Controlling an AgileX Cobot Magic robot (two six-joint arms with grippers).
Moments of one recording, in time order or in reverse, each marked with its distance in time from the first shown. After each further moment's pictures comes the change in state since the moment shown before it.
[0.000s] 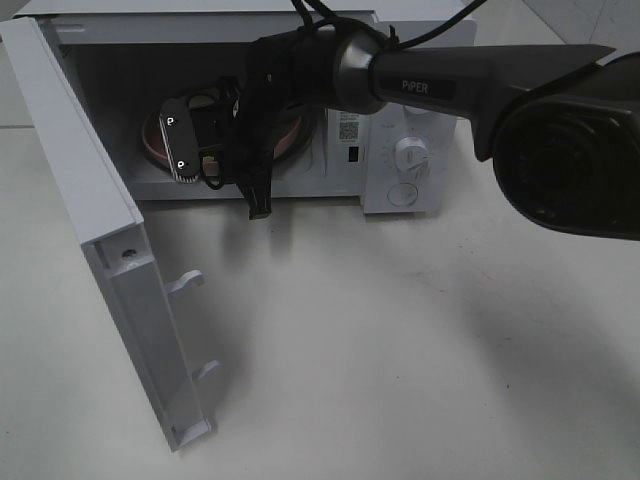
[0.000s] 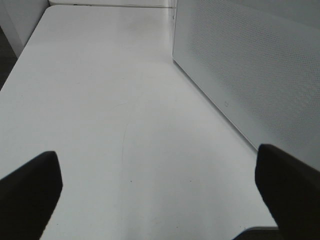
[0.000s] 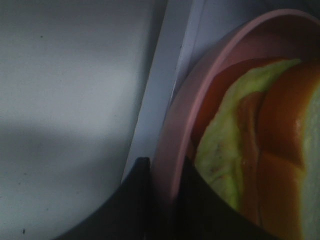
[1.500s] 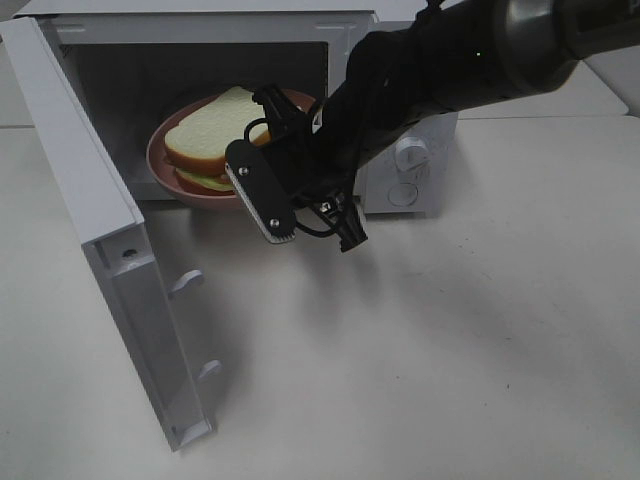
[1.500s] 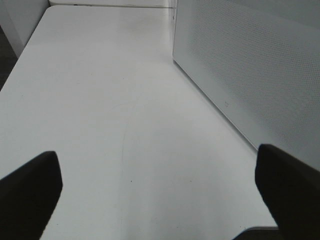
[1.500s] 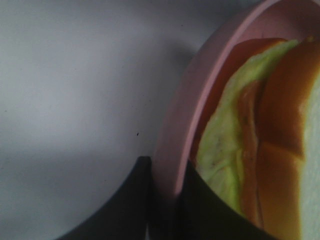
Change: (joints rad) left arm 0.000 0.000 0.000 0.000 0.000 0.000; right arm -0.011 -0.527 0.813 0.059 -0.324 -0.370
